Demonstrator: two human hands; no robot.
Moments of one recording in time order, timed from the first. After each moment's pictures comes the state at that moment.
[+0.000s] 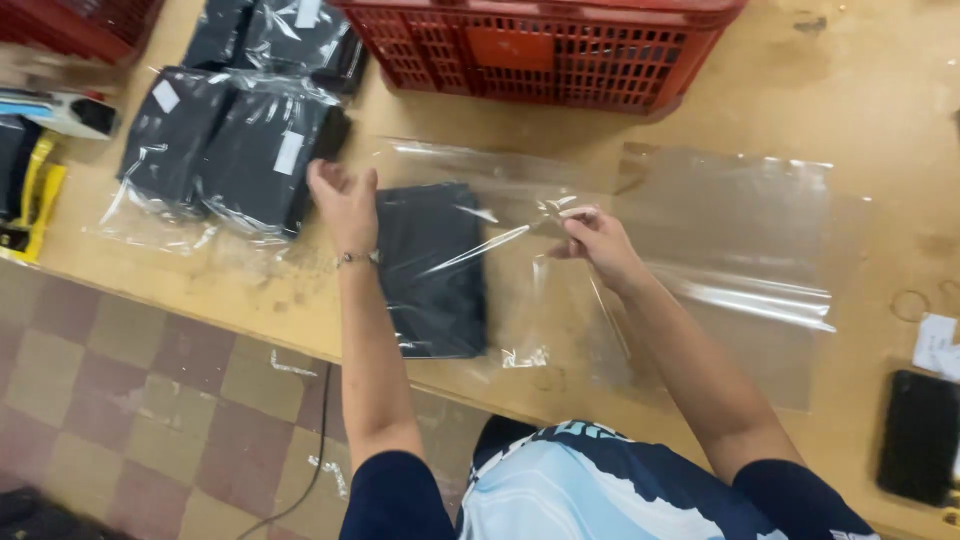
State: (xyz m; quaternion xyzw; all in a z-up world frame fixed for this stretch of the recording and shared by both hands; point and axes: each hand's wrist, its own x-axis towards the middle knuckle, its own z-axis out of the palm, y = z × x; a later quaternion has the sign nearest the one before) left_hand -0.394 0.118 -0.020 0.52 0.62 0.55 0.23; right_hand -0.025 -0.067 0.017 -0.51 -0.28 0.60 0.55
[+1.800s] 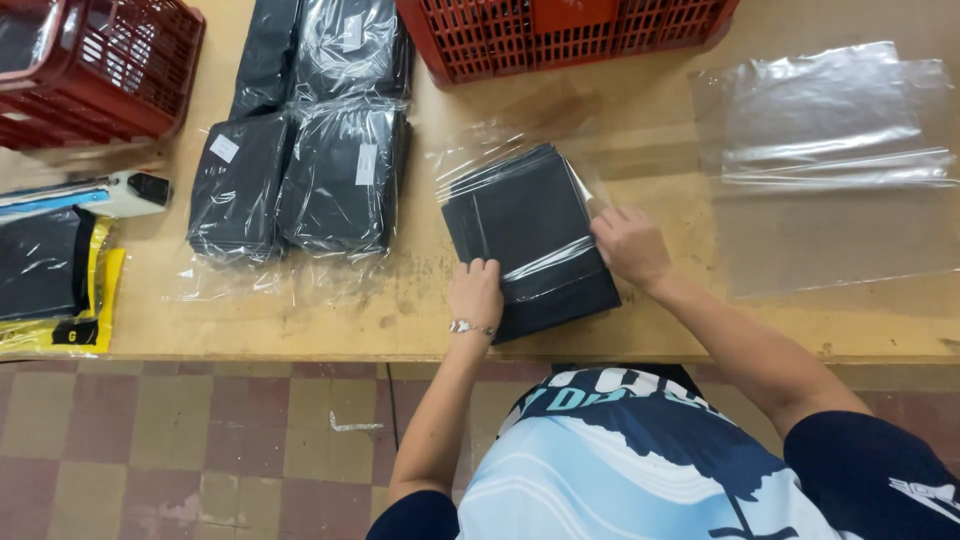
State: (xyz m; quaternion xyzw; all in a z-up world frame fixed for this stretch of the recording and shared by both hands) left_hand -0.511 -0.024 -0.067 0.88 0.47 0.05 -0.02; right_hand -0.208 -0.098 -0.081 -0.63 -0.72 -0.22 0.17
